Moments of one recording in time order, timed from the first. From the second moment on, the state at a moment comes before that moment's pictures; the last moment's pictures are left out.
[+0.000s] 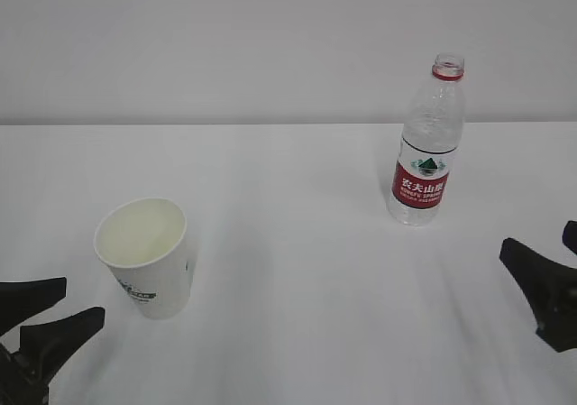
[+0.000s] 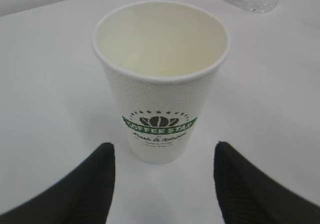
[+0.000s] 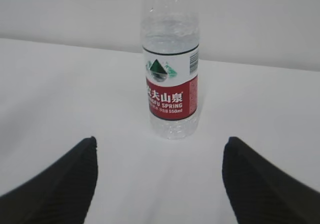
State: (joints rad) left arm -0.15 1.61 -0.01 0.48 -1.14 -0.06; right arm 0.04 1.44 0.01 -0.28 -1.14 0.07
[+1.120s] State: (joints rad) left arm -0.15 1.61 -0.01 0.49 -1.15 -0.06; right arm 0.04 1.58 0.01 -0.38 -1.14 0.05
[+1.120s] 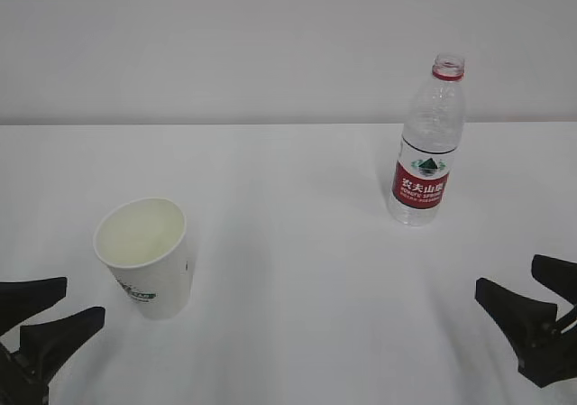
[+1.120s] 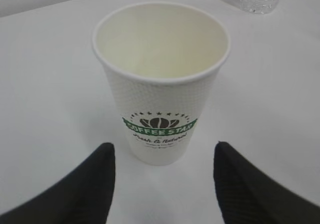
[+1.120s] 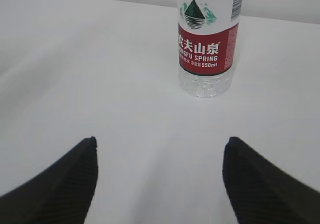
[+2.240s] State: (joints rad) left arm -0.15 1.84 -0.14 0.59 -1.15 -0.03; right arm 0.04 1.58 0.01 -0.43 -1.14 0.04
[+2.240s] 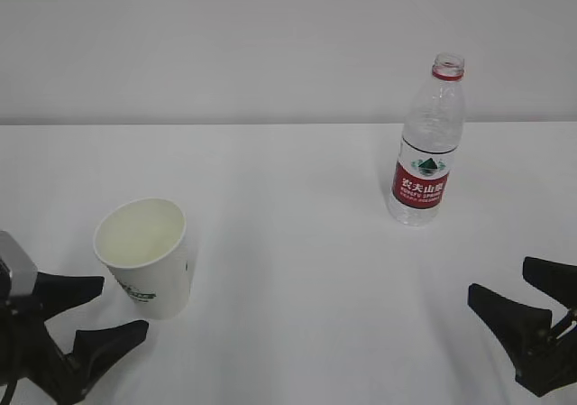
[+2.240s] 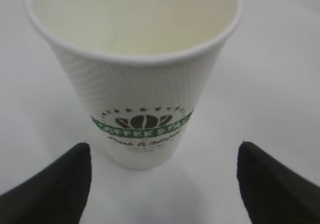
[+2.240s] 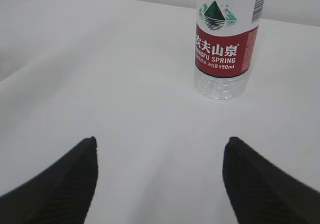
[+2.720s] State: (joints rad) left arm -0.15 1.93 -0.24 0.59 -1.15 -0.03; right arm 0.04 1.58 0.01 -0.43 -1.15 0.04
